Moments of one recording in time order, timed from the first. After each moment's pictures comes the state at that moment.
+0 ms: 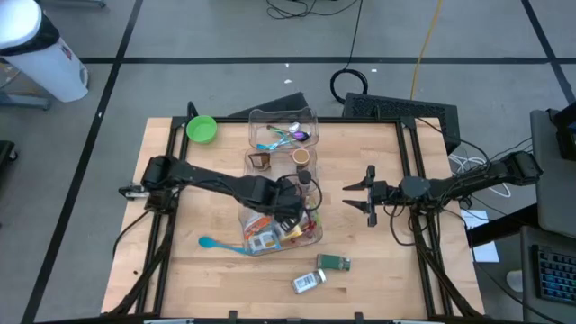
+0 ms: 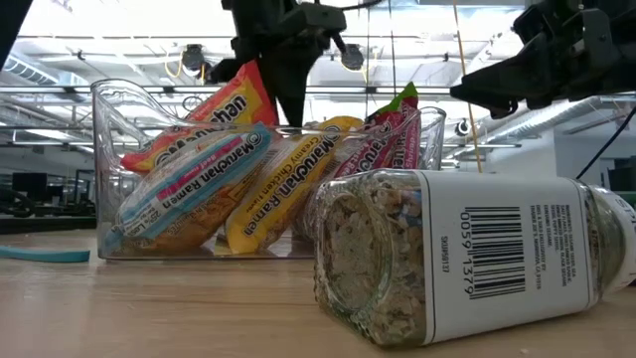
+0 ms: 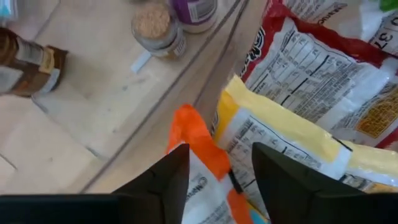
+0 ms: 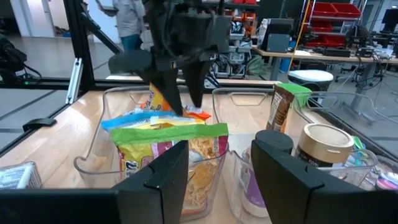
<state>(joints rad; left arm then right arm) -0.16 1.94 1.68 -1.10 -0.25 -0.86 0.16 0.77 0.13 0.61 0.21 -0.02</state>
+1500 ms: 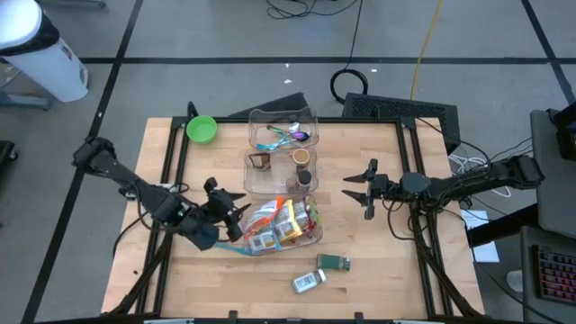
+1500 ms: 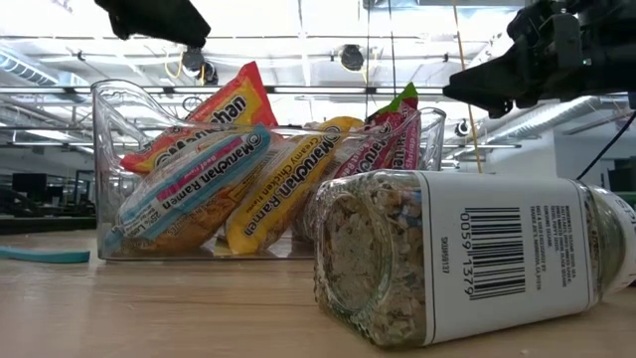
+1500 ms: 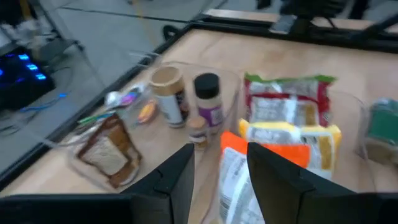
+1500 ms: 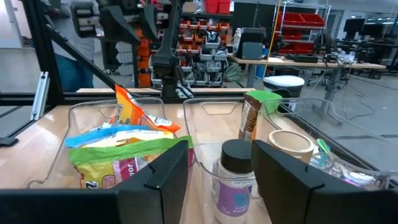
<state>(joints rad) -0.57 1.24 0.96 -0.56 -0.94 -0.65 0.08 0.77 0.13 0.65 0.23 -0.03</state>
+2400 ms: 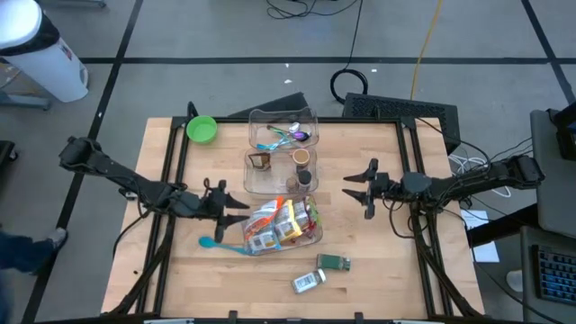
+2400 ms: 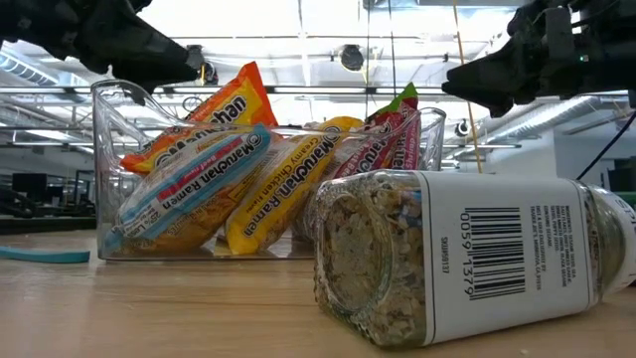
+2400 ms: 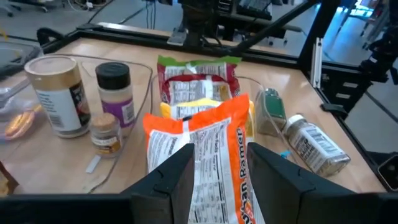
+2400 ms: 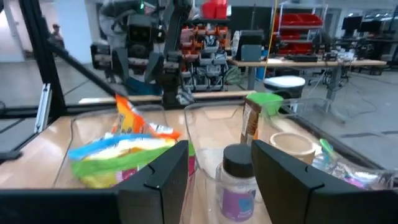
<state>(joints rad) -0.40 0.94 0.36 0.29 -0.37 -0.27 0.08 0.77 0.13 0.67 0.24 0.01</state>
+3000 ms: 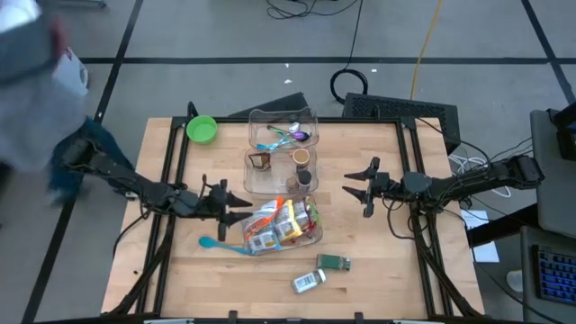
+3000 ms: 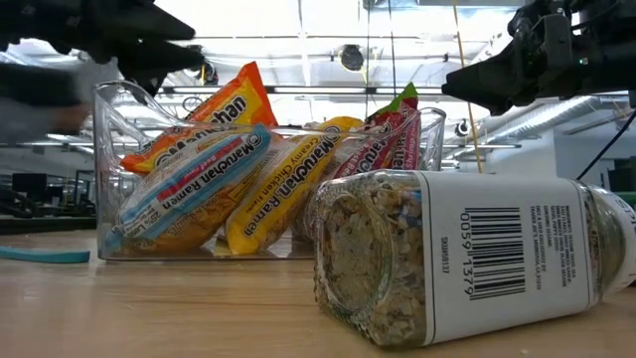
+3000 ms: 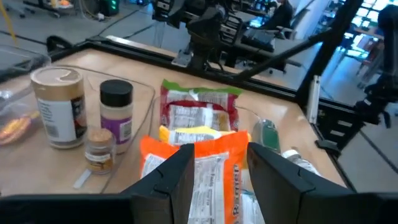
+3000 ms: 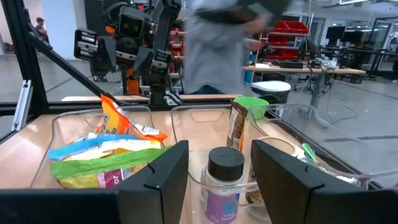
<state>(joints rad) -0.40 0.98 0.36 0.42 -0.42 -0.34 0.08 0.77 0.13 0.68 0.29 -0.04</state>
